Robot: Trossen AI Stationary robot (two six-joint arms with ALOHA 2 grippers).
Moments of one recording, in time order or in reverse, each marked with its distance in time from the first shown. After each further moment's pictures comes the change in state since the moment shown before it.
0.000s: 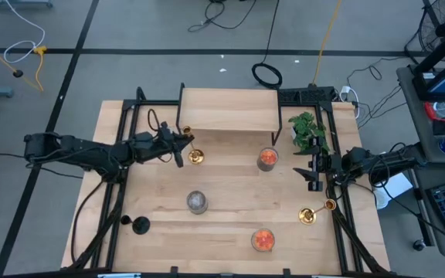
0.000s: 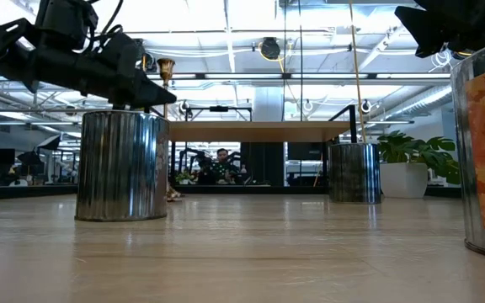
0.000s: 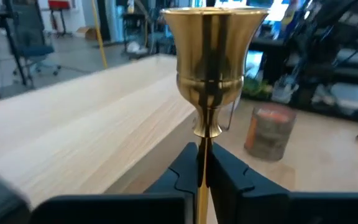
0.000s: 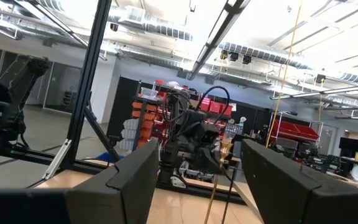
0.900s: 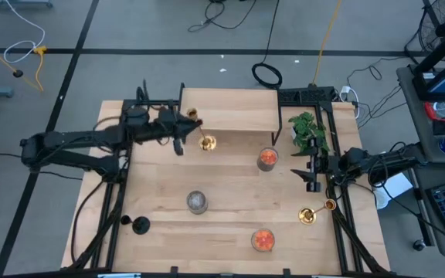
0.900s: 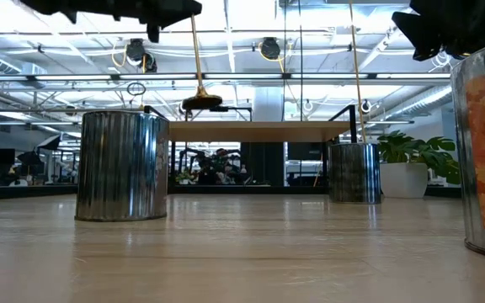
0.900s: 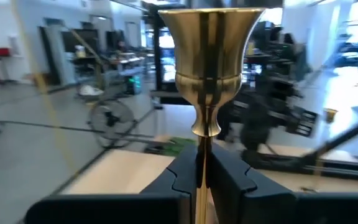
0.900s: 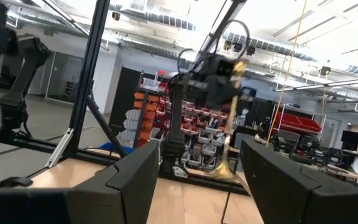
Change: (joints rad) left arm 0.080 -0.061 0.500 -0.429 0.272 0.111; right arm 0.000 0.045 0.000 -0.003 0.000 0.000
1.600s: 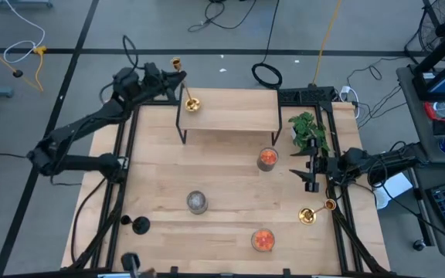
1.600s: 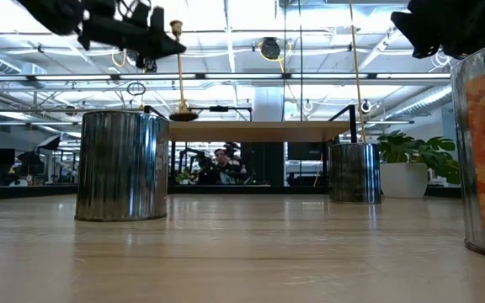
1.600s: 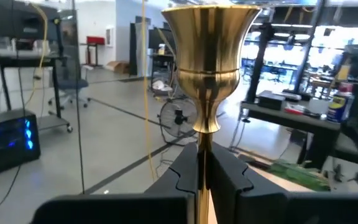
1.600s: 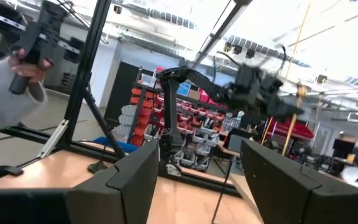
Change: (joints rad) left arm 0.592 0.150 0.084 0.075 0.272 -0.130; right arm 0.000 0.024 0.000 0.027 0.000 -0.075
